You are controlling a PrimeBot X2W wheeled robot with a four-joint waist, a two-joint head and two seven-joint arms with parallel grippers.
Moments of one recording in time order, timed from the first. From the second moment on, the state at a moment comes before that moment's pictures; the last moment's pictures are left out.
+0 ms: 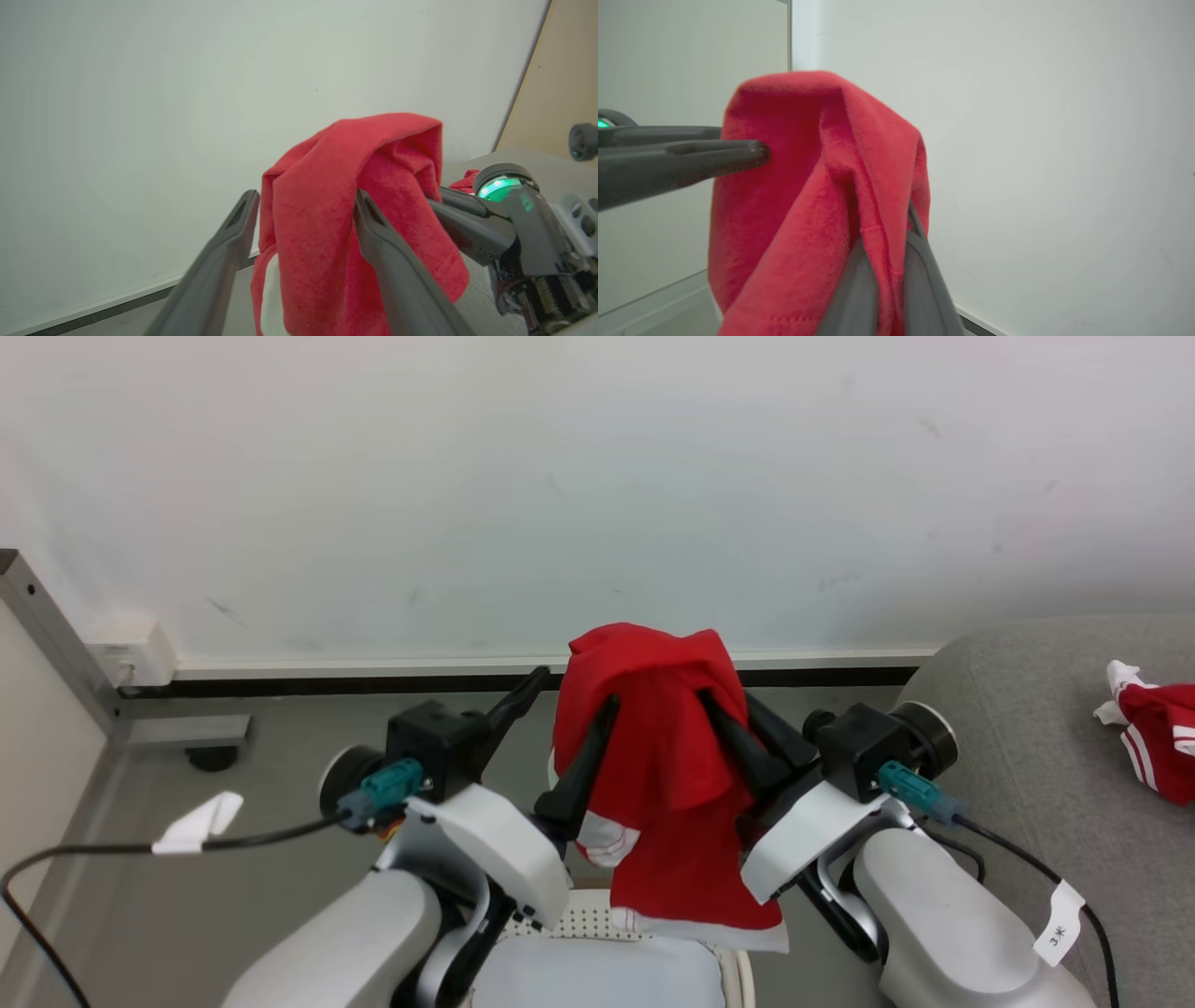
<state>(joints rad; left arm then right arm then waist) -0.61 0.40 -0.83 0.04 -0.68 0.26 -0.07 -0.66 -0.05 0.66 0.57 0.41 0.13 -0.26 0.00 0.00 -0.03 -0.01</state>
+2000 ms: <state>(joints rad) -0.84 0.29 -0.95 0.11 -0.53 0.16 -0.17 -1.12 -0.59 -0.27 0.75 0.17 0.13 -0.20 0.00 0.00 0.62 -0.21</state>
